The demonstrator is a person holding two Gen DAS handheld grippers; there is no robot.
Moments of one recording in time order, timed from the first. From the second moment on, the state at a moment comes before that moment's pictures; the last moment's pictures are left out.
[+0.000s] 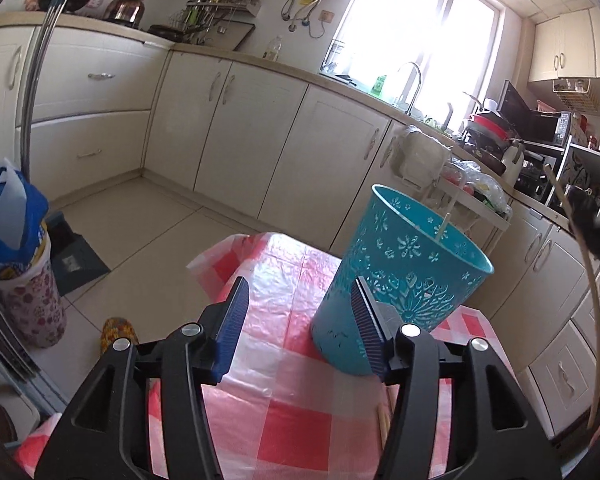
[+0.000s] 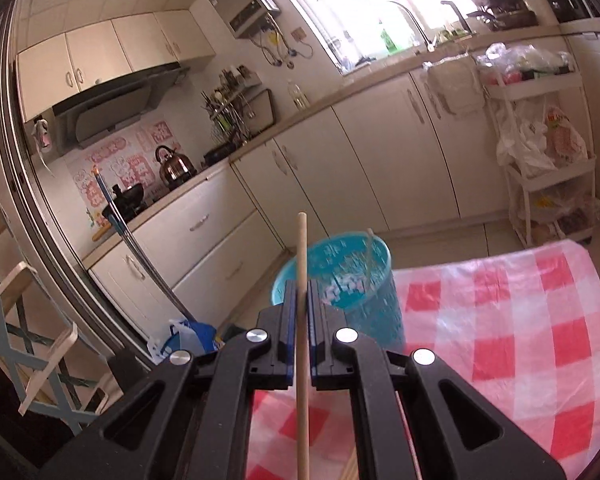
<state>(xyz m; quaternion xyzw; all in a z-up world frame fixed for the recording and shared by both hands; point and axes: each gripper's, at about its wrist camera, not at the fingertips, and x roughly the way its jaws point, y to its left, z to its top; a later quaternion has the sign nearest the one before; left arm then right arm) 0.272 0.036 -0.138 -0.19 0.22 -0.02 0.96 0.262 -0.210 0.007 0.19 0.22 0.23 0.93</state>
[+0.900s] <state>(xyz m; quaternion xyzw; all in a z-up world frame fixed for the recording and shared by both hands) 0.270 0.074 -0.174 -0.29 0.25 -0.03 0.92 0.408 -0.142 0.018 0.11 0.28 0.14 0.94</state>
